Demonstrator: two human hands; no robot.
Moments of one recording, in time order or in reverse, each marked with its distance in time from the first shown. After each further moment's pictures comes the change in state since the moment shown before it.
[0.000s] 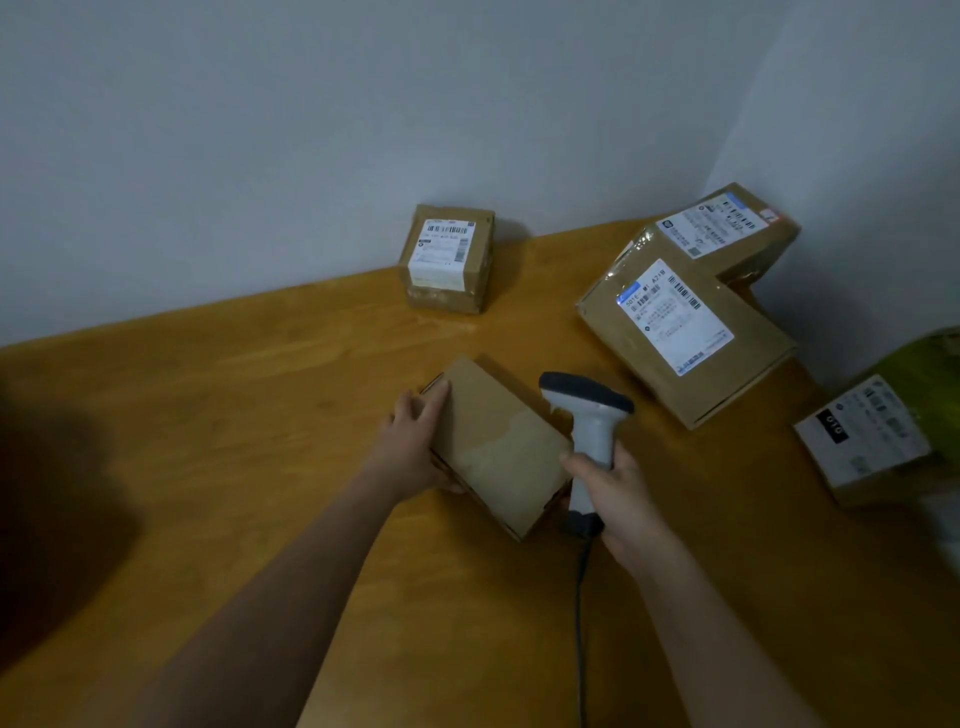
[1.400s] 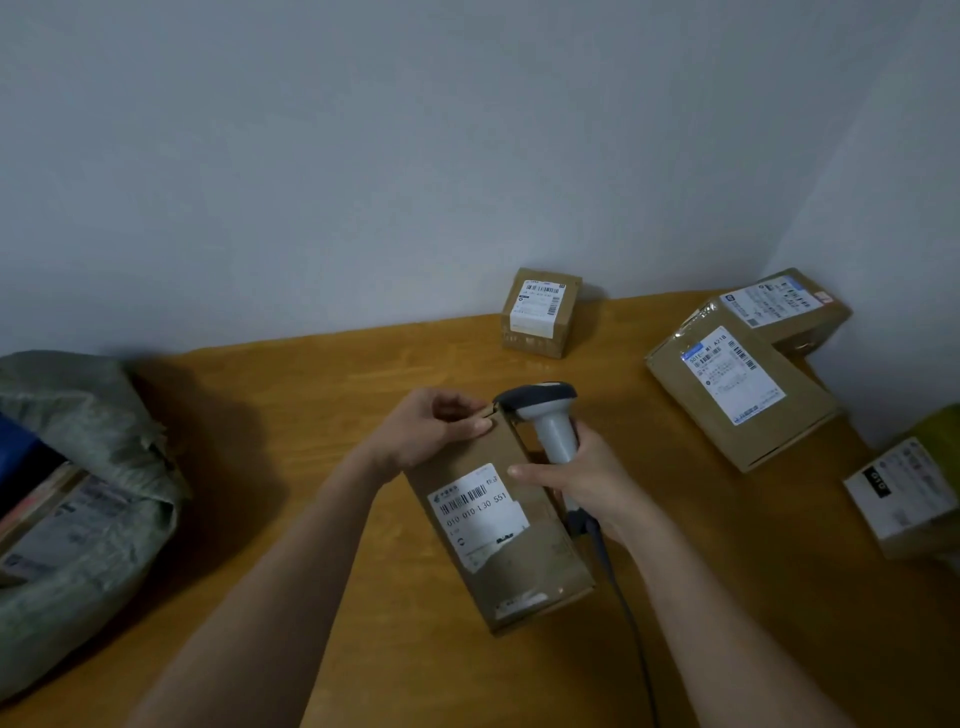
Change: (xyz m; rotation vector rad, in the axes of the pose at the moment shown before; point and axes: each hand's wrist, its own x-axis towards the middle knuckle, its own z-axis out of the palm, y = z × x) left_hand -0.143 -0.006 -0.118 -0.801 0.135 0.095; right_hand -0.095 -0.065 0.085 -0.371 -0.355 -0.226
